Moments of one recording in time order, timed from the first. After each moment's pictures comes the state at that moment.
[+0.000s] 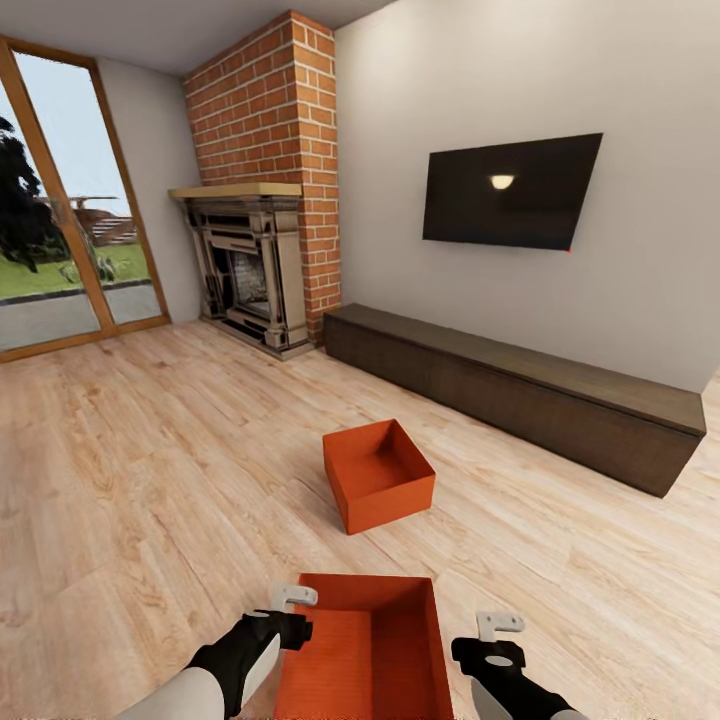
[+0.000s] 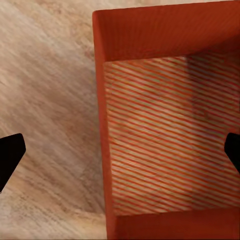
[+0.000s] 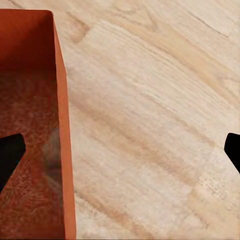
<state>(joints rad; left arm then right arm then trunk) -0.62 -0.14 0.01 -0.24 -0.11 0.23 0.07 -0.54 0.01 0.63 -0.24 -0.63 0.00 -0.36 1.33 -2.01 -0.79</state>
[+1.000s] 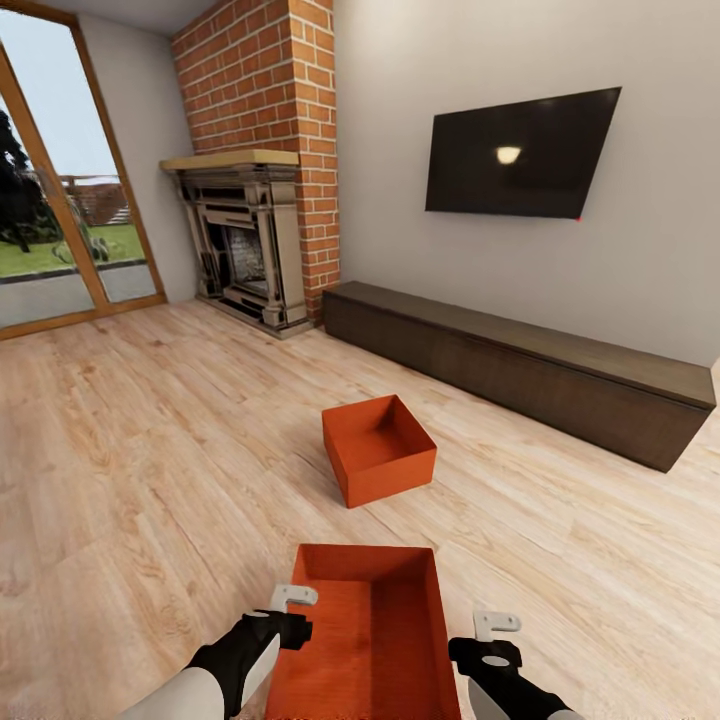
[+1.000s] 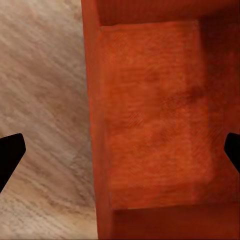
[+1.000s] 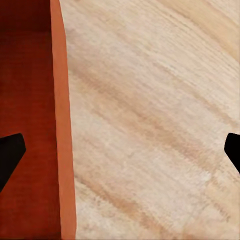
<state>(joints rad) -0.62 -0.14 0.01 -0.24 -0.11 0.23 0.07 -0.54 0.01 0.63 -0.24 -0.63 0.00 -0.36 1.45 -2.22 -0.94</state>
